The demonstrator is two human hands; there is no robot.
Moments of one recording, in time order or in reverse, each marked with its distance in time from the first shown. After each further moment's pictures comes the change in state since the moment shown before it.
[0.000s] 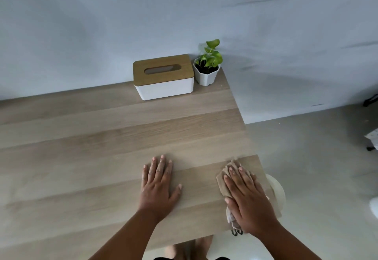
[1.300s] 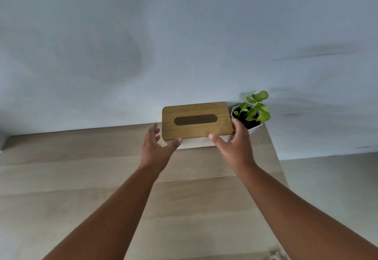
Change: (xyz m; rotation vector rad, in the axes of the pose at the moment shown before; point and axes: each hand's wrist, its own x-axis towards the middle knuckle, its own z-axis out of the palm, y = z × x) left_hand 0.267 -0.095 -0.145 -0.936 0.280 -0.560; right_hand 0.390 -0.032 -0.103 0.945 0.273 0.489
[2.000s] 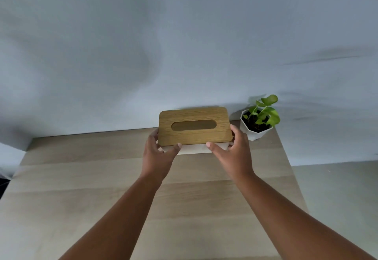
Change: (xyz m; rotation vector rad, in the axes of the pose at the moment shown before) left_hand -0.027 0.016 -0.030 -0.073 0.081 0.024; right_hand -0.025 -0.017 0.024 0.011 0.030 -0.038
